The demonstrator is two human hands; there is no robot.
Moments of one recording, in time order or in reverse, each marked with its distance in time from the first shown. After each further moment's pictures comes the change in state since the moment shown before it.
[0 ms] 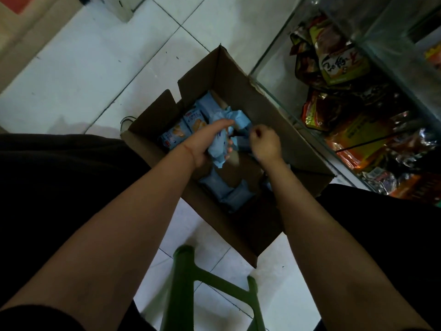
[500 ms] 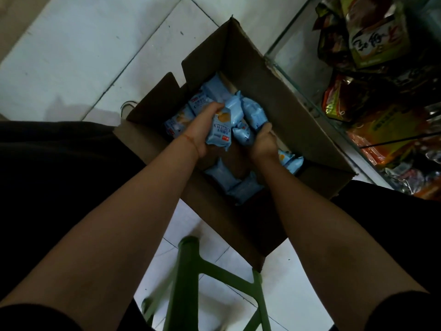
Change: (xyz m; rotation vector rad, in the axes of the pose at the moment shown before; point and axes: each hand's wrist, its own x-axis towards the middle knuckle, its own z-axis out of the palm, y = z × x) left_hand 0.022 -0.003 -0.019 -0.127 0.307 -0.045; right_hand 0.016 0.036 0.069 -0.264 -0.034 0.143
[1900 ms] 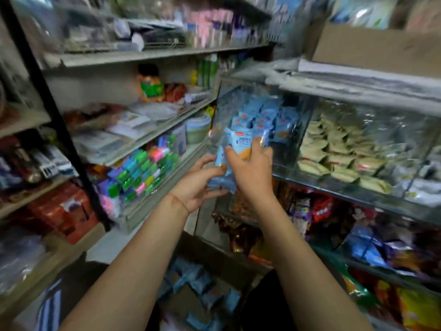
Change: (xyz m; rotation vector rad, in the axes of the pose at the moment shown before) left_hand -0.475 0.064 0.132 0.242 -0.558 0.851; right_hand -0.388 -0.075 -0.452 0.726 0.865 -0.500
